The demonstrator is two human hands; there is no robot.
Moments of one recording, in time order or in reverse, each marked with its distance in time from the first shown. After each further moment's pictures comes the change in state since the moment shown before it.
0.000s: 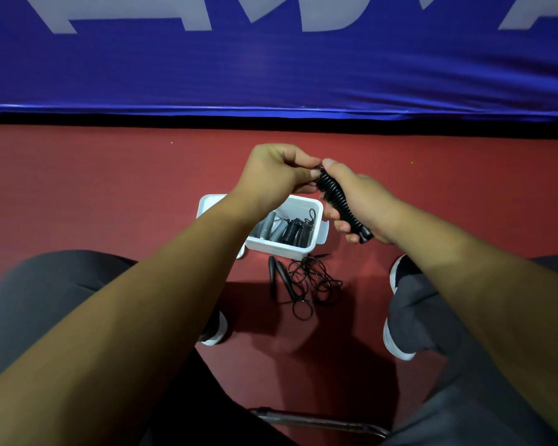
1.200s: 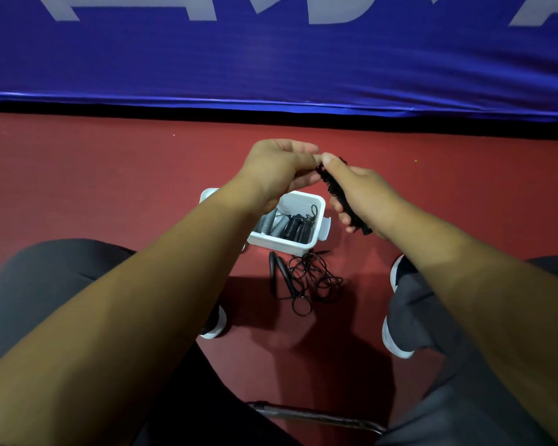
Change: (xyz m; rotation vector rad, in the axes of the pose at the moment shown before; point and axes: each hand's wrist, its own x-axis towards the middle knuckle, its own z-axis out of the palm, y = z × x) left_hand 0.002 0.009 0.003 -0.222 0.093 -0.232; right_hand 0.003 0.003 0.001 -0.068 0.102 -0.099
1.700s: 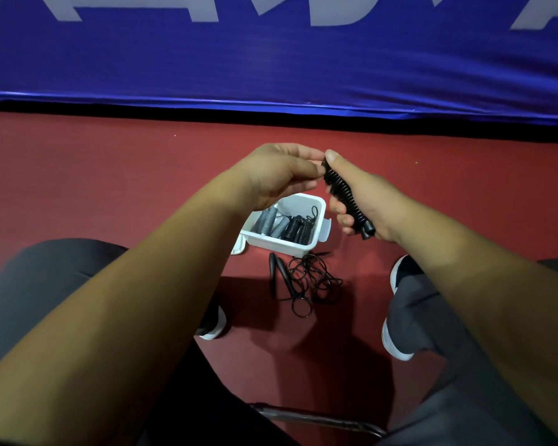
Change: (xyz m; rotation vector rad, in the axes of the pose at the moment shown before) left_hand 0.007 0.004 -0.013 0.061 -0.219 -0.105; right_hand 0.003 0.000 -0.003 0.156 -0.137 0.140
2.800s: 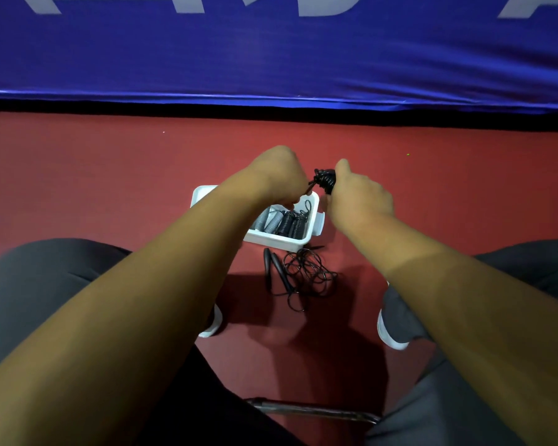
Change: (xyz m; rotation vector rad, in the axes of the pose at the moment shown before) left_hand 0.007 -0.005 0.015 1.003 0.190 -0.056; right_hand 0.018 0.026 0.010 -1.212 0.575 -0.167
